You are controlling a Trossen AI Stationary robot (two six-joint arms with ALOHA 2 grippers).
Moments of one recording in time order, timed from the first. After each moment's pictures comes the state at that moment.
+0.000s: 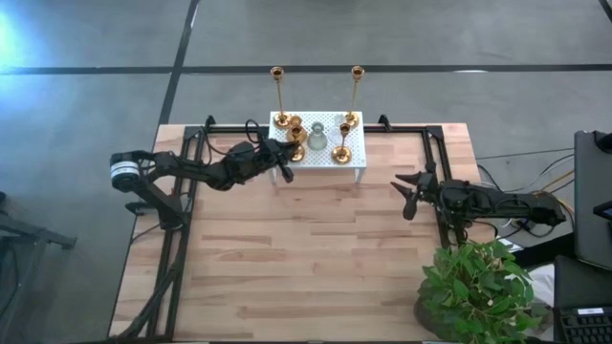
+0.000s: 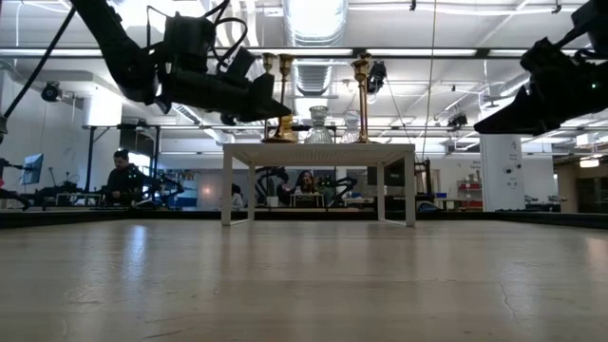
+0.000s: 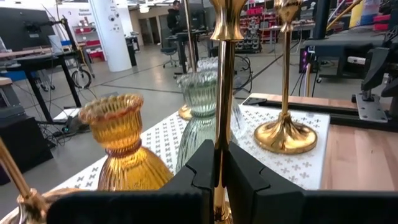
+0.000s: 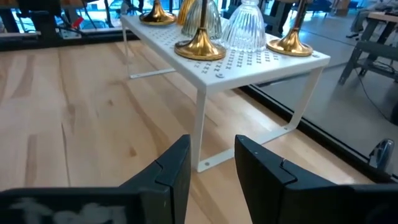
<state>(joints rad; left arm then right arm) 0.36 1.52 0.62 0.93 -0.21 0.11 -0.02 0.09 0.12 -0.31 0.50 0.10</state>
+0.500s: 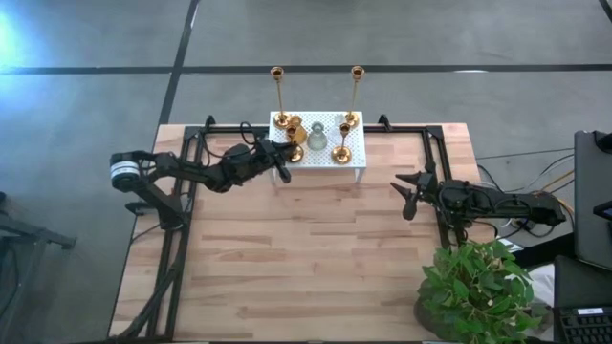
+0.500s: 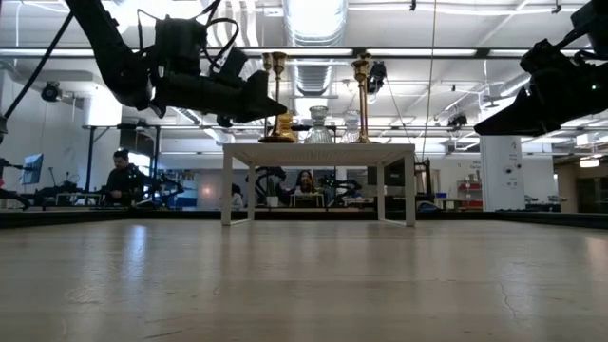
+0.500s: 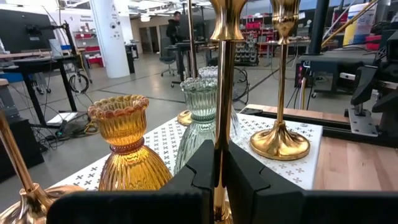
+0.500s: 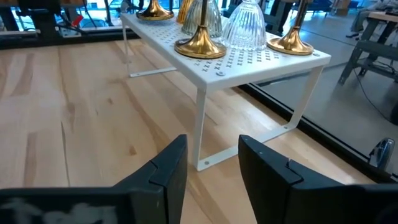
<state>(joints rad) 0.36 1.52 0.57 1.03 -0.20 0.07 -0.02 0.09 0.12 -0.31 0.50 0.09</state>
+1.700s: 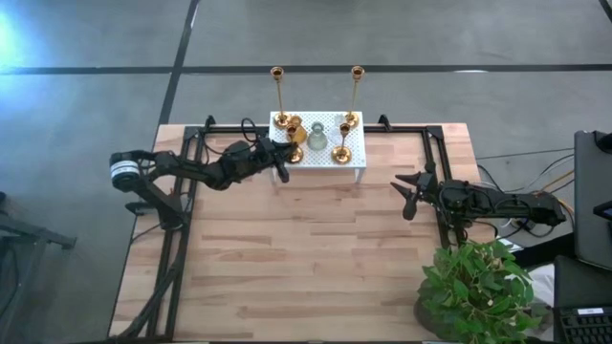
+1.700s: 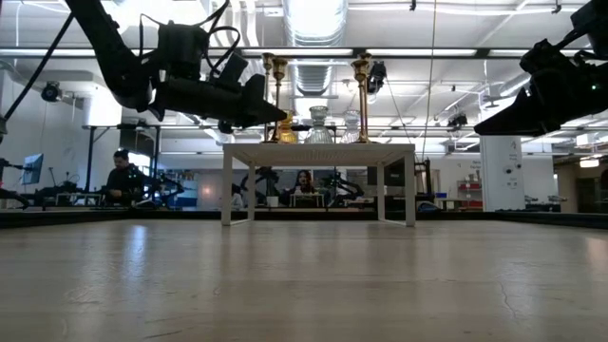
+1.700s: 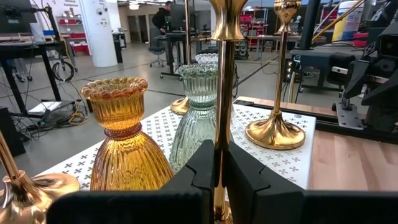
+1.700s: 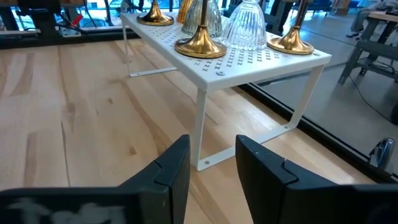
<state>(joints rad) 0.40 1.52 0.57 0.99 -0.11 0.03 -0.02 0.09 0.12 -0.31 0.50 0.09</state>
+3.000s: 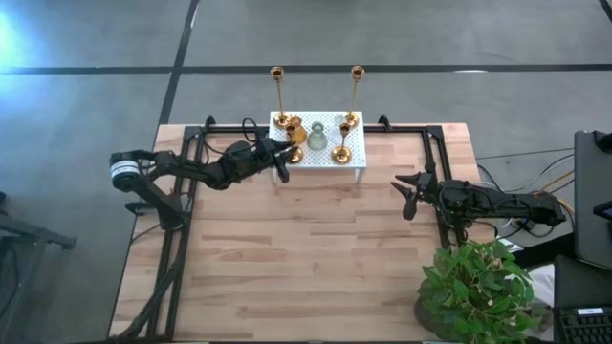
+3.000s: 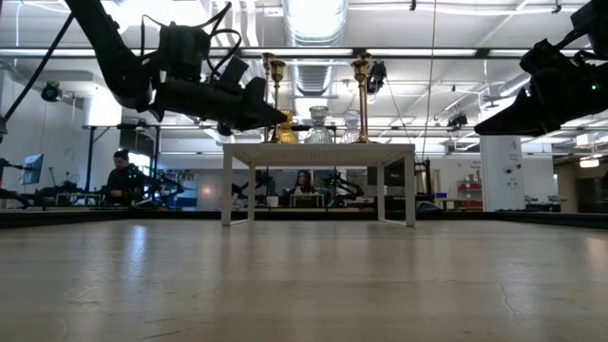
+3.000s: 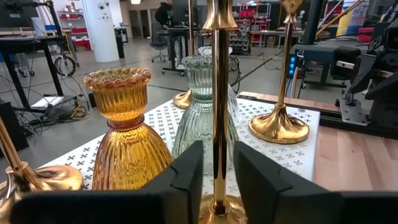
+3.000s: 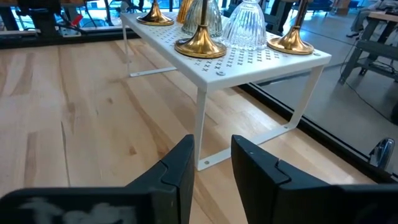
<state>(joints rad) 0.40 1.52 0.57 0.97 -0.12 0.02 -0.02 0.09 0.12 -0.31 0.50 0.09</state>
